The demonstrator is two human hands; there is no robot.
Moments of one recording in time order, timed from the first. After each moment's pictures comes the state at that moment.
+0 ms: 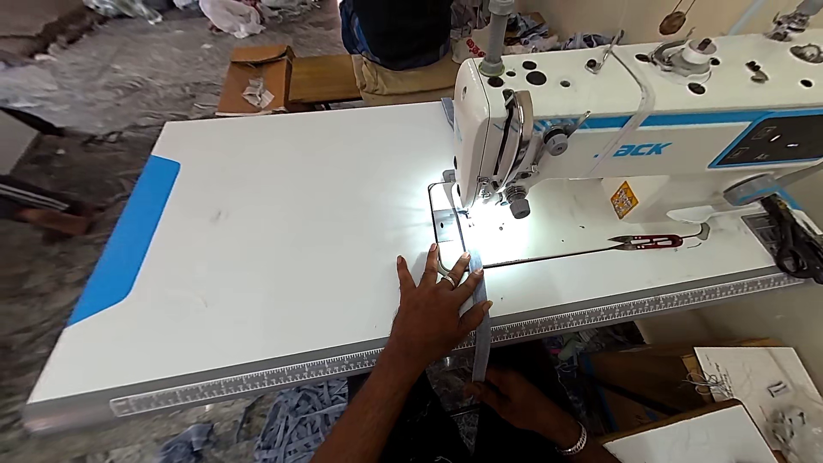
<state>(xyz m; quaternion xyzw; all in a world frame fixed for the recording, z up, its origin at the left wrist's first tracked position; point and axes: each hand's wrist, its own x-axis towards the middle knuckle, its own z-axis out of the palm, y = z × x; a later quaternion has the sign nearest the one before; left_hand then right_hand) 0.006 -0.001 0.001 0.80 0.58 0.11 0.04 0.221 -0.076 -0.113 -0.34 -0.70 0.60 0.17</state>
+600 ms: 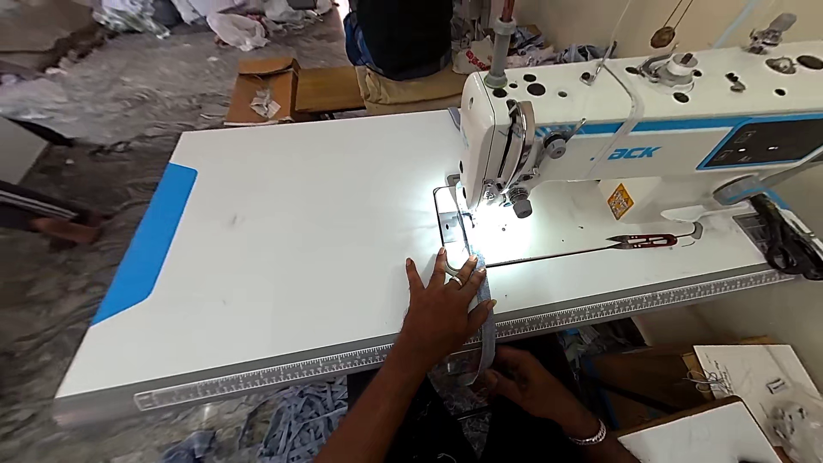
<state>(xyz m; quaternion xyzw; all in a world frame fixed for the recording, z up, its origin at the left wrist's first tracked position) 0.008 -0.008 0.005 0.81 0.58 0.11 0.04 0.219 -0.064 -0.070 -0.30 -0.63 0.66 0.27</state>
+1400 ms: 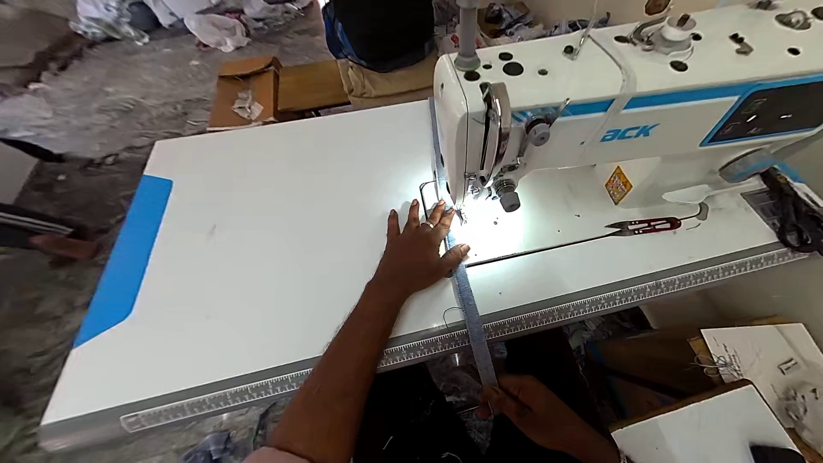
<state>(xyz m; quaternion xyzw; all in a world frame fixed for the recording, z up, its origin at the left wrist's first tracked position) -0.022 0.094 0.008 0.79 0.60 0.06 0.10 0.231 -0.098 -0.071 -0.40 -0.61 0.66 0.16</state>
